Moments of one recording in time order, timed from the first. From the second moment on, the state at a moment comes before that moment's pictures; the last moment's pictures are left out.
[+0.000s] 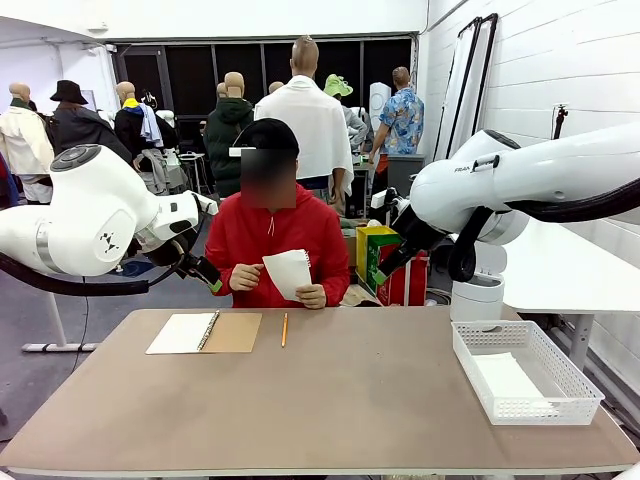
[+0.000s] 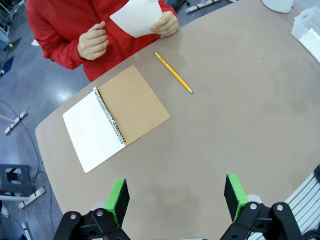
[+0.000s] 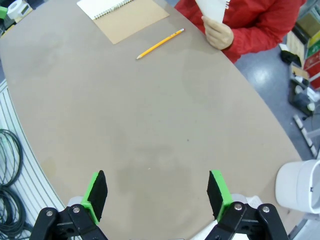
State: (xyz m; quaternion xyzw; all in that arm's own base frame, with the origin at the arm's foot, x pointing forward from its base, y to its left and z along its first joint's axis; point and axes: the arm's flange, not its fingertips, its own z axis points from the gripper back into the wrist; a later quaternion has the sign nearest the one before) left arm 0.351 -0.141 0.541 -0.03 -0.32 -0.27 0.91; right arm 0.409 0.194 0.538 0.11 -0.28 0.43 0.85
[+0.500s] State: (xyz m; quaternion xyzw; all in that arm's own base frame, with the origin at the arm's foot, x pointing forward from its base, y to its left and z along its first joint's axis) left arm 0.351 -0.141 0.541 -0.03 -0.32 -0.27 0.91; right arm 0.409 0.194 0.538 0.11 -0.28 0.43 0.85
